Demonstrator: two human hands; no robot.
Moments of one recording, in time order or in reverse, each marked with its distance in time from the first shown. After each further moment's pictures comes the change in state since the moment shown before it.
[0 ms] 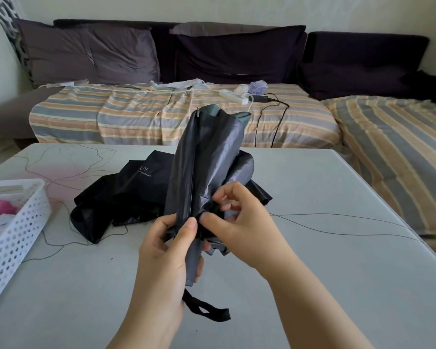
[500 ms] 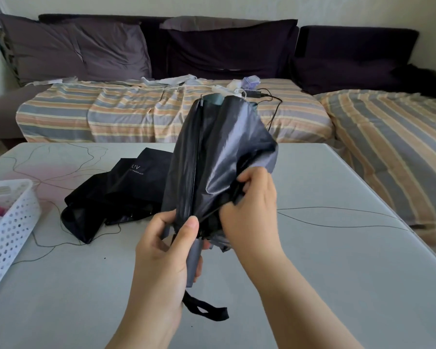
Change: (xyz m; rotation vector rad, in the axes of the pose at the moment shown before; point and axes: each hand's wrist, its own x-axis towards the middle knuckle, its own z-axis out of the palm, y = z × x) left_hand -0.007 0.000 0.005 0.048 0.008 -0.012; right_hand 0.008 0.008 0.005 -0.338 0.492 -0.136
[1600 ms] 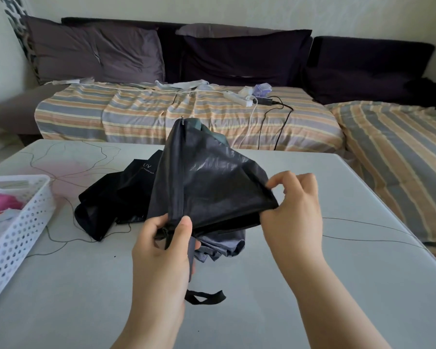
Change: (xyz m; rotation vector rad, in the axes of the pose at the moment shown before) left_hand 0.012 -0.003 -0.007 0.044 0.222 0.045; right_hand 0.011 0.005 -0.029 -0.255 0.036 0.022
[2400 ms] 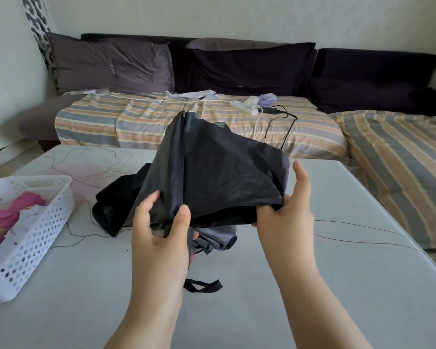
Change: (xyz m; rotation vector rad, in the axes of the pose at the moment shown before) left_hand -0.018 0.026 -0.011 -0.020 0.005 0.091; right_hand -0.030 -0.032 -0.031 0.507 -0.182 0.261
